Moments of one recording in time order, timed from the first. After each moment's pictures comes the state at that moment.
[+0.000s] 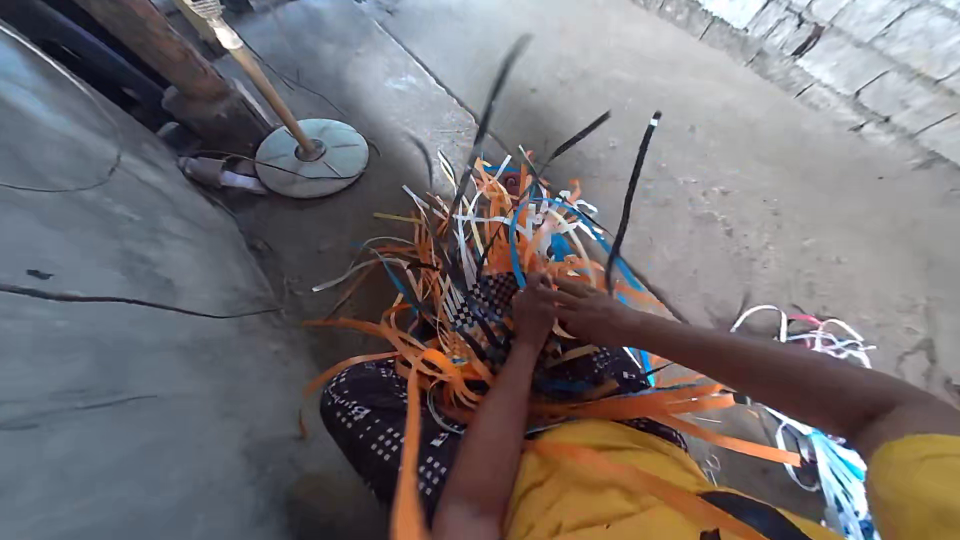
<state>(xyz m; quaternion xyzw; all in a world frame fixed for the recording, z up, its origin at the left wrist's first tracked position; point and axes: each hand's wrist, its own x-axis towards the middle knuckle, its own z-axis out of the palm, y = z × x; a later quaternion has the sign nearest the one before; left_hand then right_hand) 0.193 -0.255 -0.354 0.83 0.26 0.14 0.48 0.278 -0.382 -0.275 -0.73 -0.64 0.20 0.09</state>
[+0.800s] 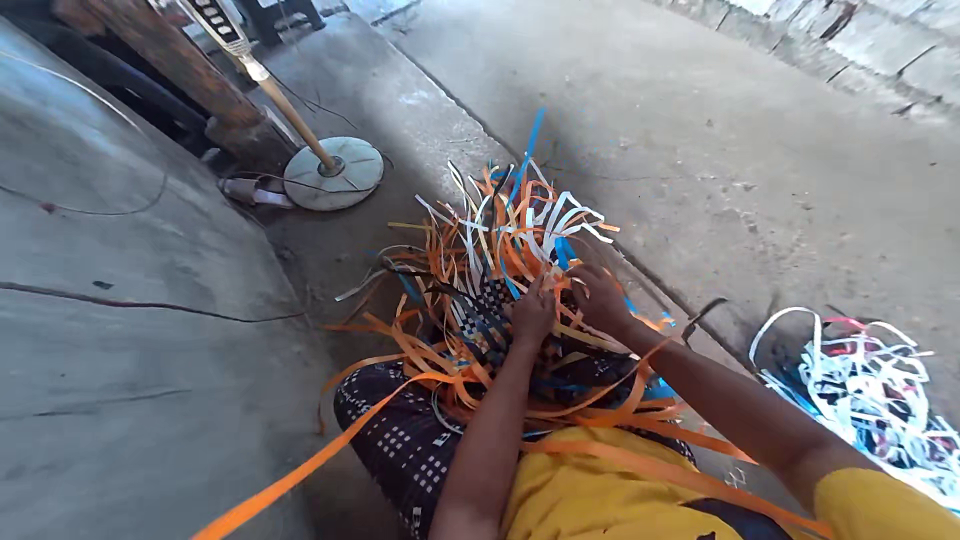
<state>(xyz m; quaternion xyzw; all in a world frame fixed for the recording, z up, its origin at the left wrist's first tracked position) 0.198 -0.252 -0.344 0.84 0.30 -0.02 0.45 0.288 -0.382 -0.296 -0.86 -0.37 0.16 0.31</state>
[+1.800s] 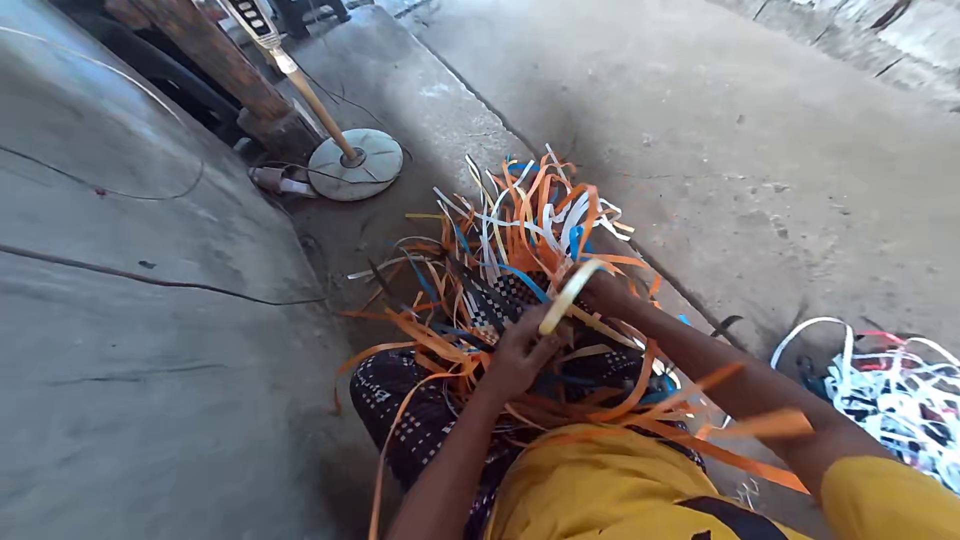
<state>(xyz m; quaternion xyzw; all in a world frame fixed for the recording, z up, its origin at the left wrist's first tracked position) 0.090 -0.238 -0.272 0.74 0.06 0.13 0.66 0.319 -0.365 -0.315 -0.74 -0.55 0.21 0.33</state>
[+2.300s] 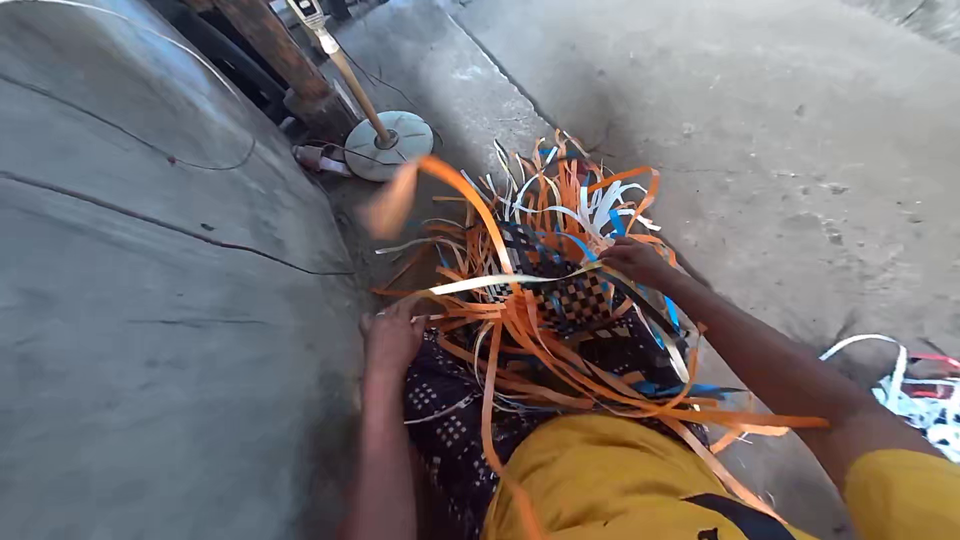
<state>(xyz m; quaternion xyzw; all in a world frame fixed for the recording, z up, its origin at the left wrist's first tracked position) -0.012 -0.109 -0.250 0.89 0.42 -0.06 0.17 0.373 -0.370 -0.324 -0.80 -0.49 0.24 0.26</state>
